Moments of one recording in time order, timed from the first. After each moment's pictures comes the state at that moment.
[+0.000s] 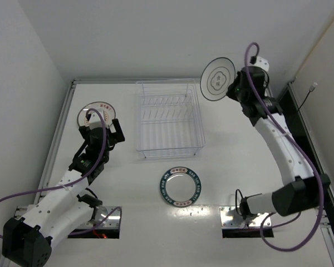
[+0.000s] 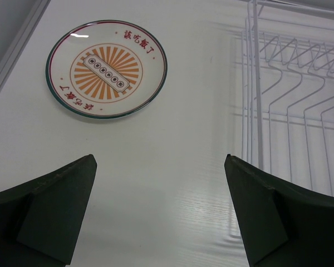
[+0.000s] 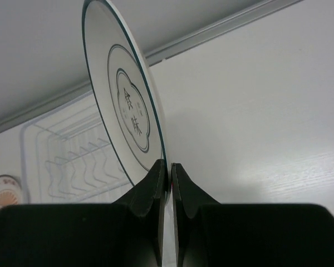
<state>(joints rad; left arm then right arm) -0.39 0.82 0.56 -0.07 -0.55 -0.29 0.18 1.31 1.34 -0.42 0.24 0.52</state>
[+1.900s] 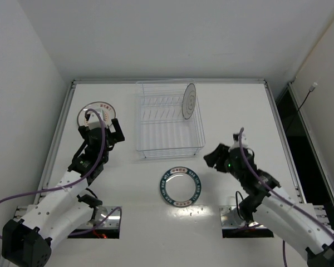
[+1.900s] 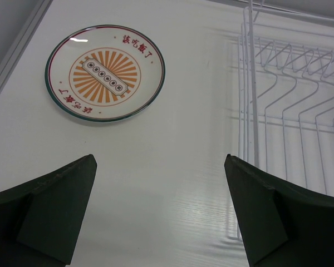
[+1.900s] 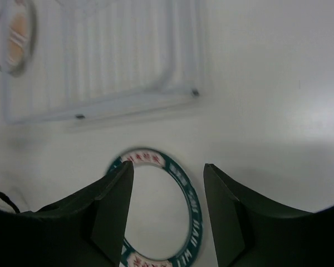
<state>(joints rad) -0.39 0.81 0.56 -0.06 -0.55 -0.29 0.58 0.63 0.47 -0.32 0.19 0.74</state>
